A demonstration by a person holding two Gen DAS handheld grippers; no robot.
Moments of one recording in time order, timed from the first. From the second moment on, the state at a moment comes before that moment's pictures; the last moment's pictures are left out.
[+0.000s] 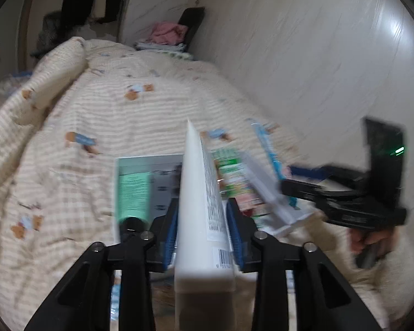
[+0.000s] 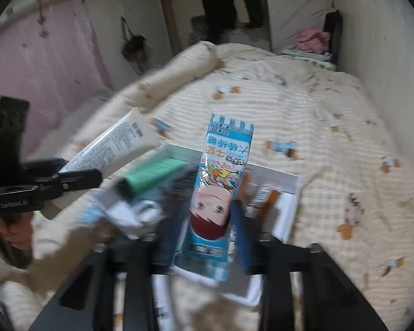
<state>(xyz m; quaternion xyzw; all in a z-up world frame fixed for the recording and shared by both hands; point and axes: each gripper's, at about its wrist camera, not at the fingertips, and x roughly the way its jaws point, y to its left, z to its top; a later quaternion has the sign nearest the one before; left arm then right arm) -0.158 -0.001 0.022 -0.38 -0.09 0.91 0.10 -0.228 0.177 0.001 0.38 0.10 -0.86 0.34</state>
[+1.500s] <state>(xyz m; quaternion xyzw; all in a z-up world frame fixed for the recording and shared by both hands) -0.107 -0.018 -0.037 -0.48 0.03 0.87 0.10 -0.149 0.216 -0.002 0.41 0.05 -0.79 0.45</state>
